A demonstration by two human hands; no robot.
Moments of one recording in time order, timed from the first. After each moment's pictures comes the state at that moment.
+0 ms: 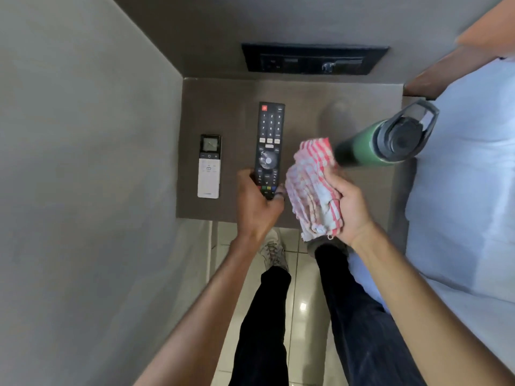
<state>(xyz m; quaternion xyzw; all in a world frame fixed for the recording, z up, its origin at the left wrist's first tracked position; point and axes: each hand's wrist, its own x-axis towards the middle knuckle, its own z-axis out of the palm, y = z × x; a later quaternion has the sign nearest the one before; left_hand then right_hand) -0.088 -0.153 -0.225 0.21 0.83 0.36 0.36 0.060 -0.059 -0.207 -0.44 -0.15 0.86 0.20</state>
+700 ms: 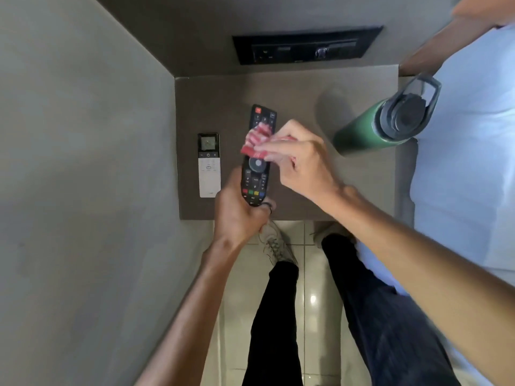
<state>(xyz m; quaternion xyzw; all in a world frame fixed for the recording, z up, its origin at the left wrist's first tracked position) -0.125 -0.178 -0.168 0.25 0.79 0.34 0.44 -0.013 -0.057 -0.178 -0.31 -0.83 0.40 0.24</state>
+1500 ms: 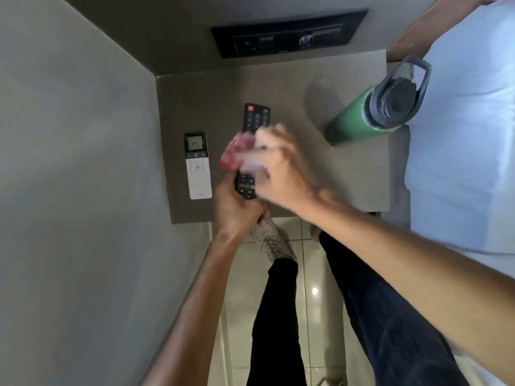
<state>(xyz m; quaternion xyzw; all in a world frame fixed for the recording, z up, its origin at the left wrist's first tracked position) -0.114 -0.174 -0.188 0.20 0.78 0.38 0.46 -0.025 -0.067 -0.199 -0.34 -0.85 0.34 0.18</state>
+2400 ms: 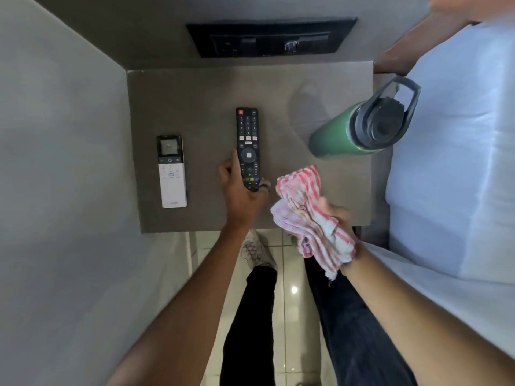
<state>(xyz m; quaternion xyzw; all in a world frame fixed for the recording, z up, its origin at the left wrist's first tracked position) -0.080 -0.134 -0.308 0.30 0.81 0.35 0.34 0.119 -0.094 -0.278 -0.33 -0.02 0.94 0.00</state>
